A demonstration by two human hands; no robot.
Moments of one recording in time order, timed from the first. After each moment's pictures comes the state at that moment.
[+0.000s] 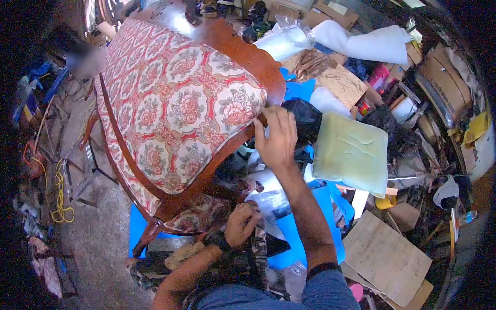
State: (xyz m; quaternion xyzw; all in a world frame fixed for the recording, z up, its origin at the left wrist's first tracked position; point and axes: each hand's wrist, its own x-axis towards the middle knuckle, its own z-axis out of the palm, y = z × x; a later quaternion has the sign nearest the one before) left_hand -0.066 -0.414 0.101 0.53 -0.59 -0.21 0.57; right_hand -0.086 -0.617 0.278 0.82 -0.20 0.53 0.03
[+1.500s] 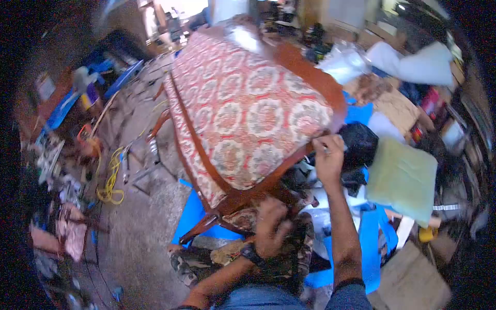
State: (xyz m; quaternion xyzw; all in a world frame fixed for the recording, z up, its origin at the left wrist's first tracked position) left_hand -0.044 -0.326 0.181 0.60 -0.53 0.00 0.60; right_hand -0.083 -0.593 0.249 0.79 -0.22 0.55 -0.16
